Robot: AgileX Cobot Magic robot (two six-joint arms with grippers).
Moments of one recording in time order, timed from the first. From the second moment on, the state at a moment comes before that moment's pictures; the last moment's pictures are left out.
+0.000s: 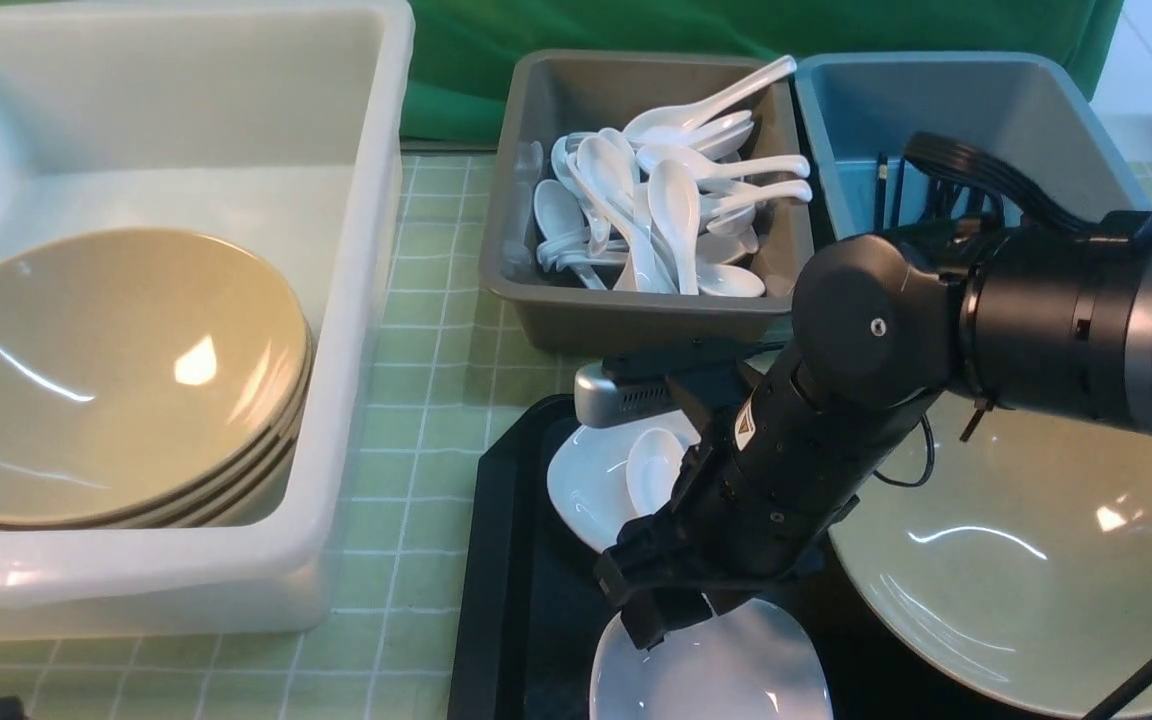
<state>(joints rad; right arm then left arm) 0.69 1.76 -1.21 0.31 0.74 0.11 -0.49 0.32 -0.84 -0.43 1.04 0.44</state>
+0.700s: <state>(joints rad) 0.69 1.81 -1.21 0.31 0.69 0.16 -0.49 0.32 -0.84 -0.43 1.07 0.43</state>
